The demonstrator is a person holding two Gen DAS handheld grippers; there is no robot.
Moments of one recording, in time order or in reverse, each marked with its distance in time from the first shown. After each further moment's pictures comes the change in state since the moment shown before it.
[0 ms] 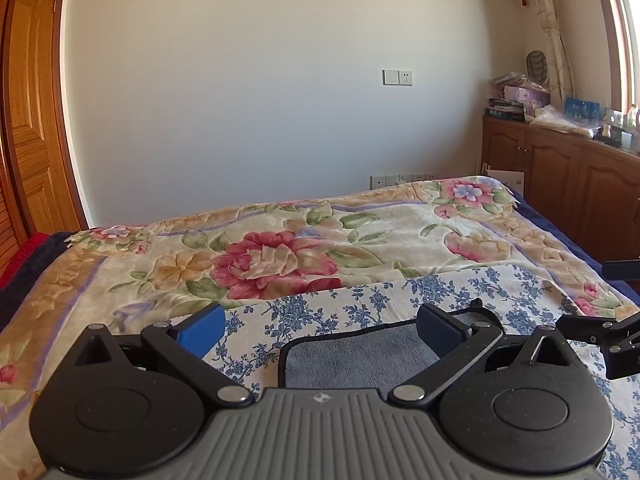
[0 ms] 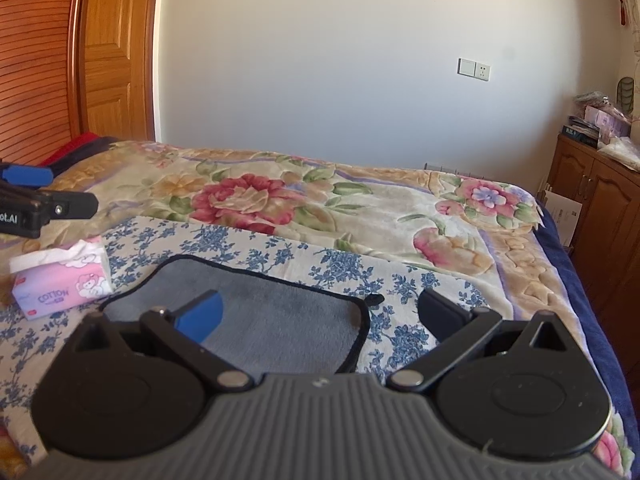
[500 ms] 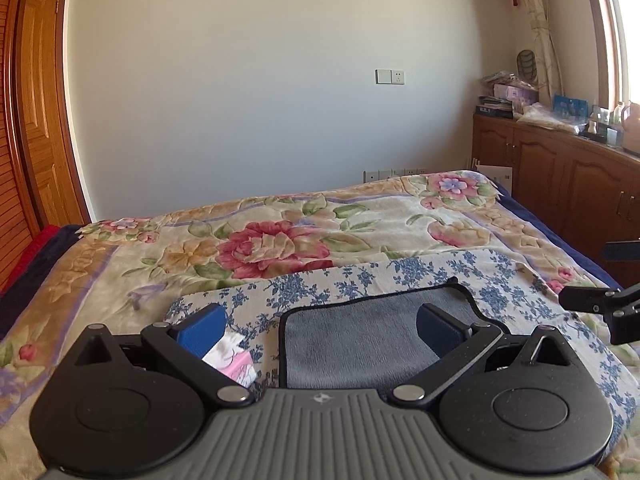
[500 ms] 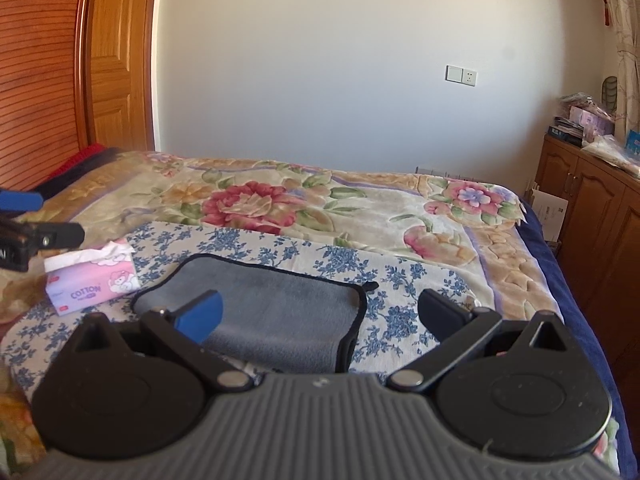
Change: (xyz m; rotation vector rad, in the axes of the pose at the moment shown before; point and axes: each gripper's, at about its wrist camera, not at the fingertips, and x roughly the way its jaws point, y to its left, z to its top) left arm -0.071 -0.005 -0.020 0.008 0.017 -0.012; right arm -0.059 0.011 -0.007 0.026 -0.015 -0.014
